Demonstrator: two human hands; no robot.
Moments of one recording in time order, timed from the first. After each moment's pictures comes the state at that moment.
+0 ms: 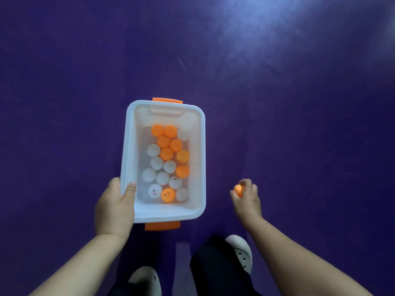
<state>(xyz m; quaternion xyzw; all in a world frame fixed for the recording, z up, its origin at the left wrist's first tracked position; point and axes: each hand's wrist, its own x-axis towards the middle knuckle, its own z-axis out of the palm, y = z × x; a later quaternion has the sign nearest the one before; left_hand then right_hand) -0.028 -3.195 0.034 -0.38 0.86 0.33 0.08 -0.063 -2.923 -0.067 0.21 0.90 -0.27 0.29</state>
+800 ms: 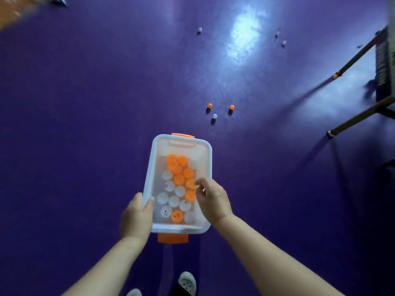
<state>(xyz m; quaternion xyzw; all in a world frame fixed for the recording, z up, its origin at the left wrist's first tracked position) -0.176 -3.061 0.520 -0.32 0.87 0.37 0.07 -0.234 -2.880 0.525 -0.05 0.92 -0.37 0.10</state>
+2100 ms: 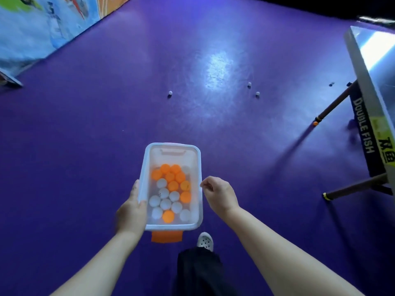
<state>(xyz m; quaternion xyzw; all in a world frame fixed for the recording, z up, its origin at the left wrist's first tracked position) -0.821 -3.021 0.633 -0.24 0.92 0.30 0.10 -0.862 -2.799 0.639 0.04 0.93 -0.36 0.11</state>
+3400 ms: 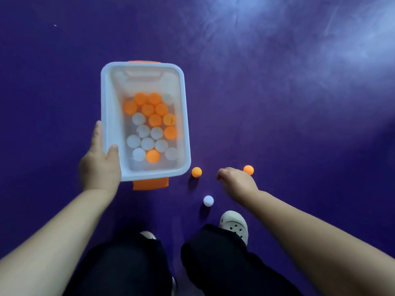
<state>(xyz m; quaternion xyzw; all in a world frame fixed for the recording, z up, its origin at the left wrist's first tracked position) -1.166 -3.035 0.096 -0.34 0.90 0.28 0.07 -1.163 -2.745 -0.002 -0.11 0.93 -0.11 0.35</state>
